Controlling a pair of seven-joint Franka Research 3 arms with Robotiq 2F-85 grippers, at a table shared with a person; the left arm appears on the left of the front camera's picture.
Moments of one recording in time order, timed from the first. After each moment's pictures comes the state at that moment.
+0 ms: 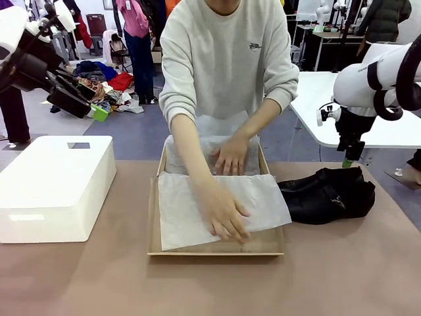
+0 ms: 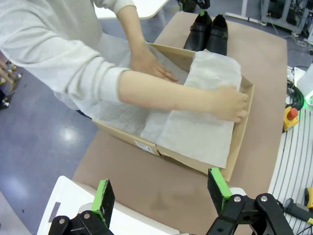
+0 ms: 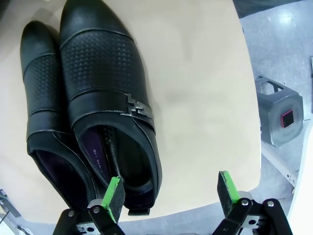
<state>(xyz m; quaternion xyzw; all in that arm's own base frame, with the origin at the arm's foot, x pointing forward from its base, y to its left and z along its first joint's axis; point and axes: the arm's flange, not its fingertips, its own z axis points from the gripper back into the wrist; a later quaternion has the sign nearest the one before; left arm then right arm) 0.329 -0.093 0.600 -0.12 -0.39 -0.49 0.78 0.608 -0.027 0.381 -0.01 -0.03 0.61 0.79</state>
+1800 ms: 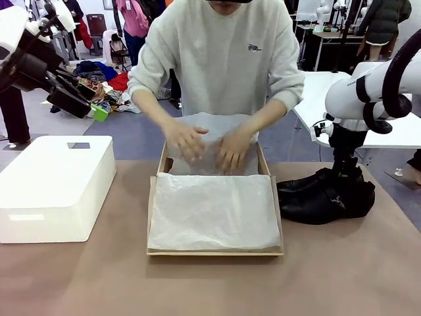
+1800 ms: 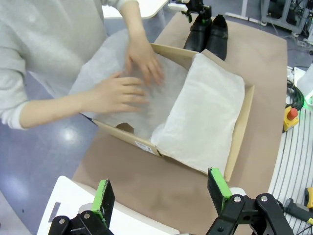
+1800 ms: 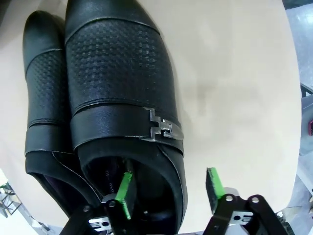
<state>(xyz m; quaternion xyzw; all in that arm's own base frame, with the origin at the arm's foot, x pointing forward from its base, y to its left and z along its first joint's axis) 0.329 -0.093 0.600 -0.12 -0.39 -0.49 0.78 0.609 -0.019 0.335 0.04 0.03 0.61 0.79</state>
